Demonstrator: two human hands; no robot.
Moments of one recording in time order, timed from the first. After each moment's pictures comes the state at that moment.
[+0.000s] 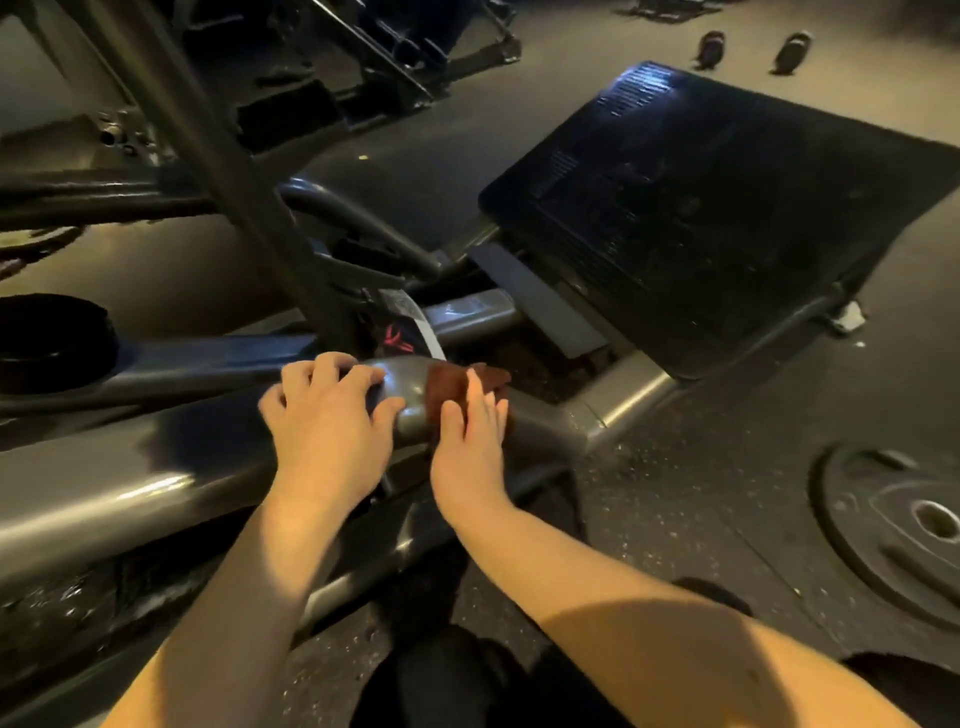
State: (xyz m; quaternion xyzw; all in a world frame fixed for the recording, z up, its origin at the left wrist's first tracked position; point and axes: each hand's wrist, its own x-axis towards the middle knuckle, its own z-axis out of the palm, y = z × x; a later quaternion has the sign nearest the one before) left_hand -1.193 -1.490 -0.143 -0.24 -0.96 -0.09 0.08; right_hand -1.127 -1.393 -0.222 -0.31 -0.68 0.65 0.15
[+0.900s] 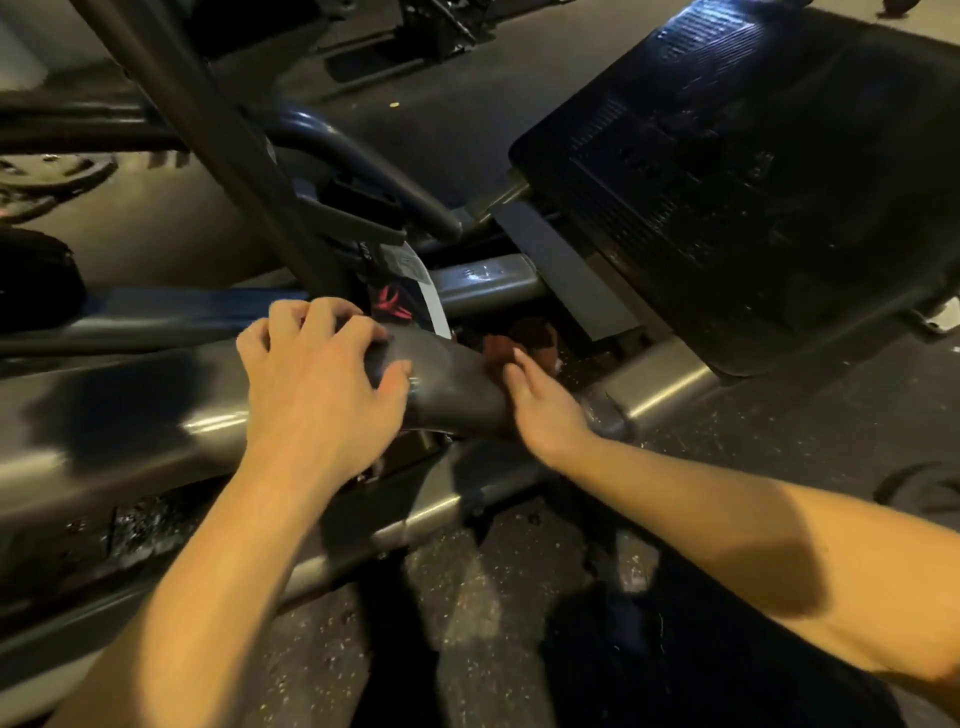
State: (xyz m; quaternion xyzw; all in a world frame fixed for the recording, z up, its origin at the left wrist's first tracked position) left_hand -1.204 -1.450 -0.172 -0.26 -0.95 -0.05 0.16; right_hand -1.143 -1.250 -0.303 -0.26 -0.79 0.55 0.00
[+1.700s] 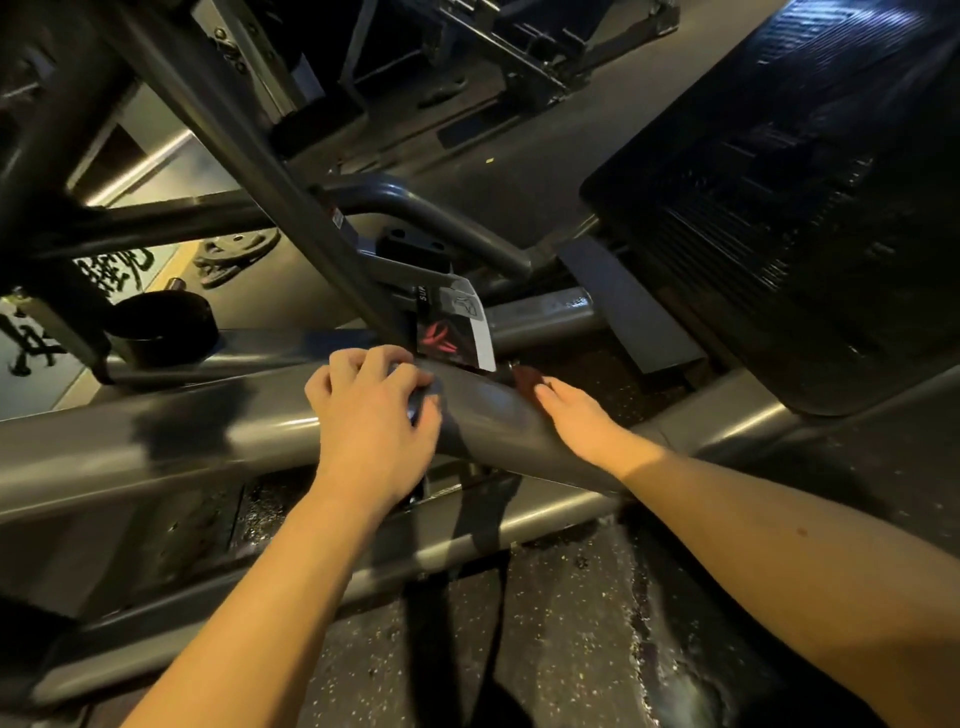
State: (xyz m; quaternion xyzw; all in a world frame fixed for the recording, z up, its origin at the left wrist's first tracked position) left_hand -1.173 -1.411 -0.197 -0.23 -0.95 0.01 0.22; right_hand -1.182 -1.191 -0.341 -0.13 -0.80 0.58 -0.04
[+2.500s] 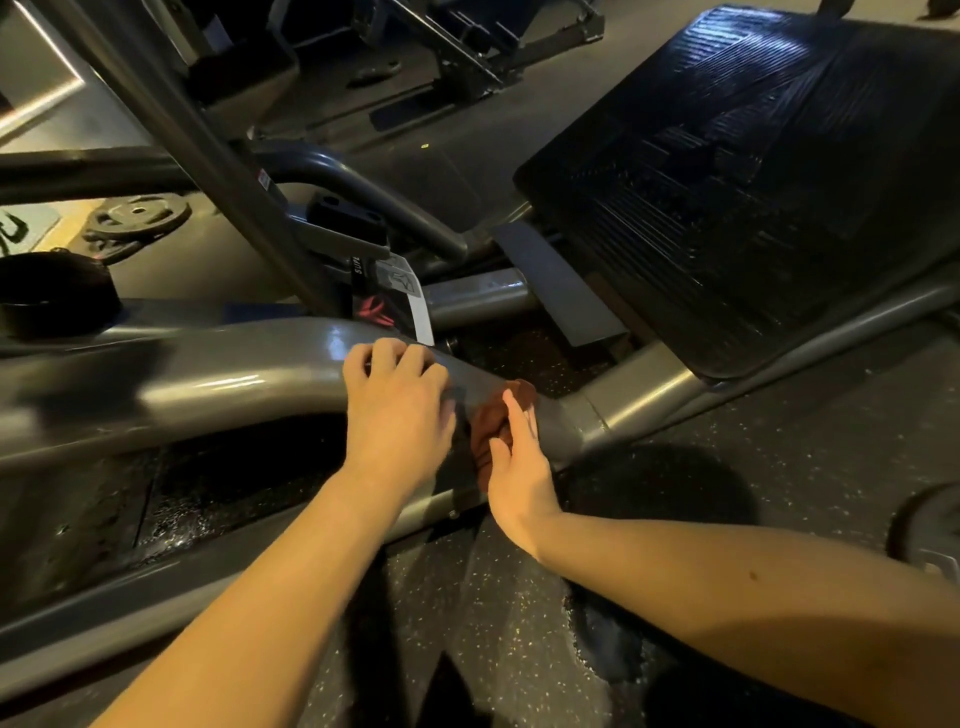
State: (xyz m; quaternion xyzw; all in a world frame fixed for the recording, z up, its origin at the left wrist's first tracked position) left_hand -1.146 -1.367 -0.244 -0.32 -0.92 0.10 0.20; right_hand -1.083 -1.266 -0.372 -0.21 -0.66 0.71 0.12
